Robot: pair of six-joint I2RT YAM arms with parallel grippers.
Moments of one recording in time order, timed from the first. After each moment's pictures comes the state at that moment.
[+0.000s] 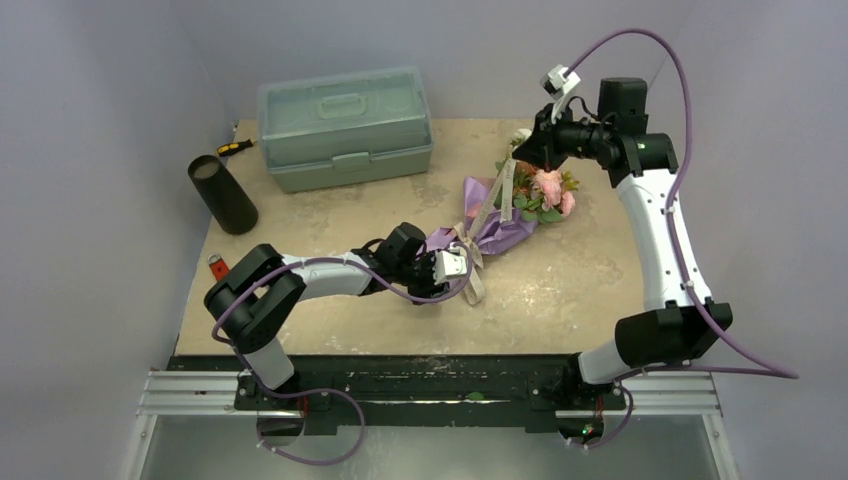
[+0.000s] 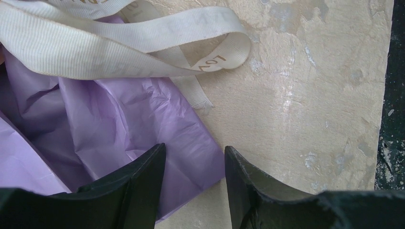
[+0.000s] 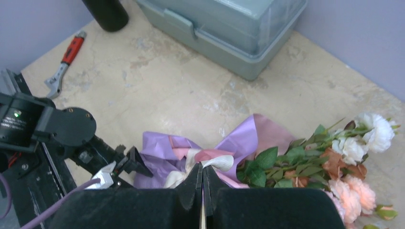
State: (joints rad) left arm -0.80 1.69 0.84 0.06 0.43 0.48; right arm 0.09 1.49 1.73 -0.86 -0.73 -0.30
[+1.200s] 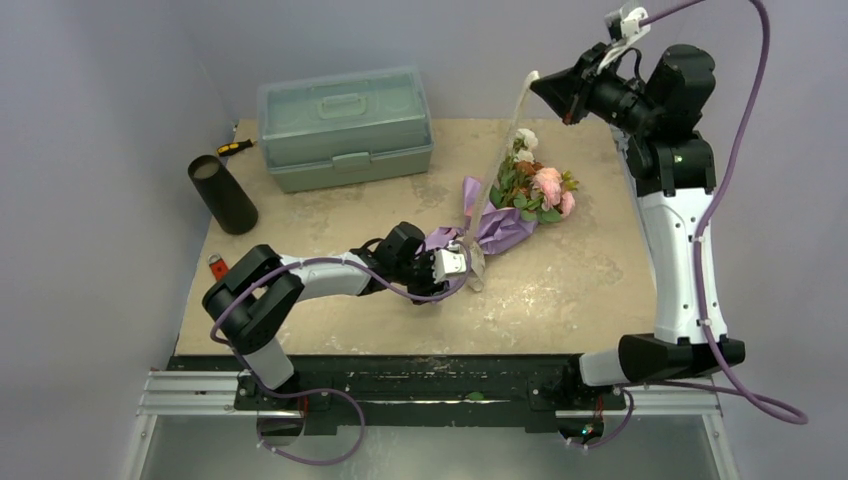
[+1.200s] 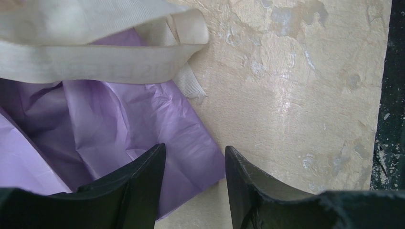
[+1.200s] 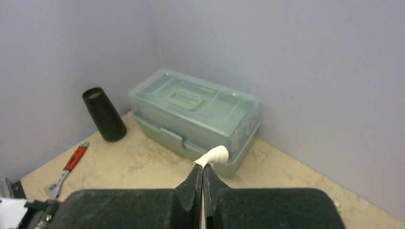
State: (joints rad) left arm -0.80 1.69 0.84 0.06 0.43 0.46; right arm 0.06 1.43 1.92 -0.45 -0.70 0.10
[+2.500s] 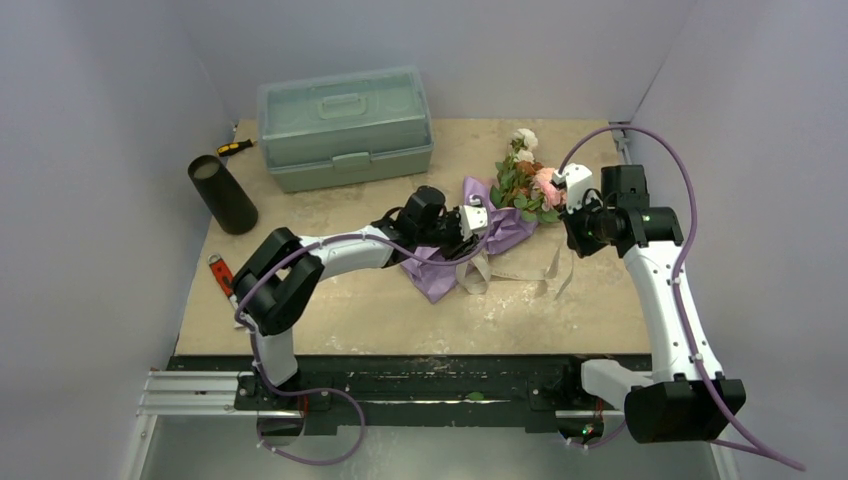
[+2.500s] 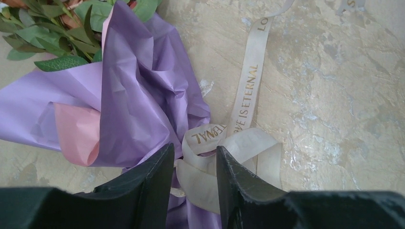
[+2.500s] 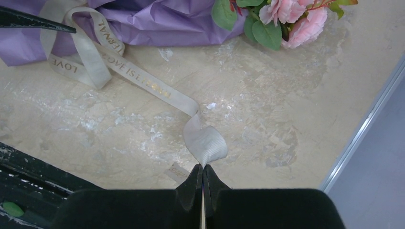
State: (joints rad) left arm -0.79 1.84 1.16 0.20 0.45 0.36; right arm 0.02 1.12 1.21 -1.06 -0.17 -0.45
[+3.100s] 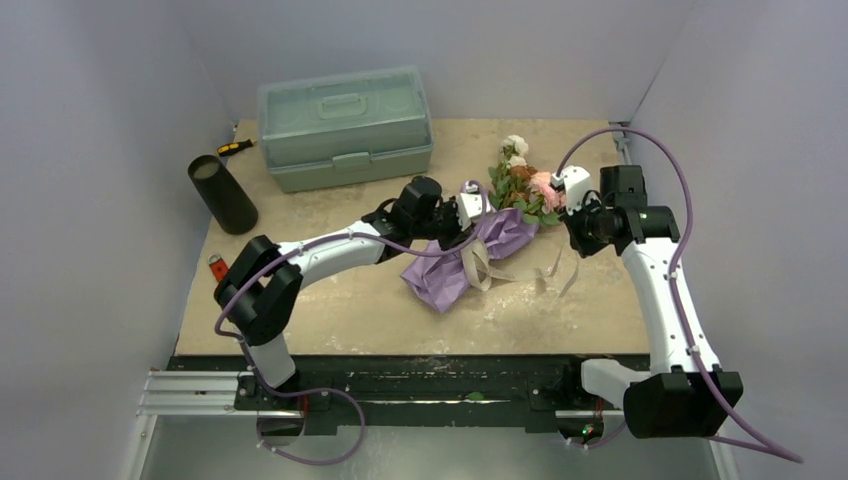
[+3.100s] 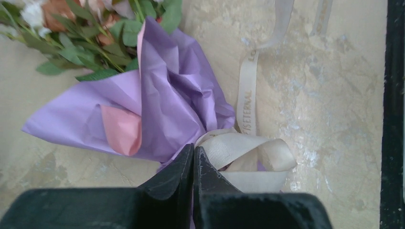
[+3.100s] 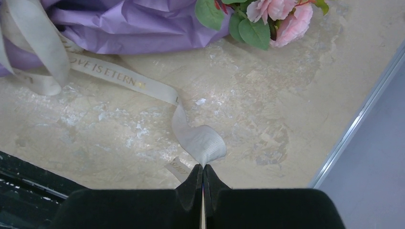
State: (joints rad) left arm -0.79 1.77 1.18 0.09 0.42 0.31; right arm 0.01 1.15 1.19 -1.04 -0.15 -0.50
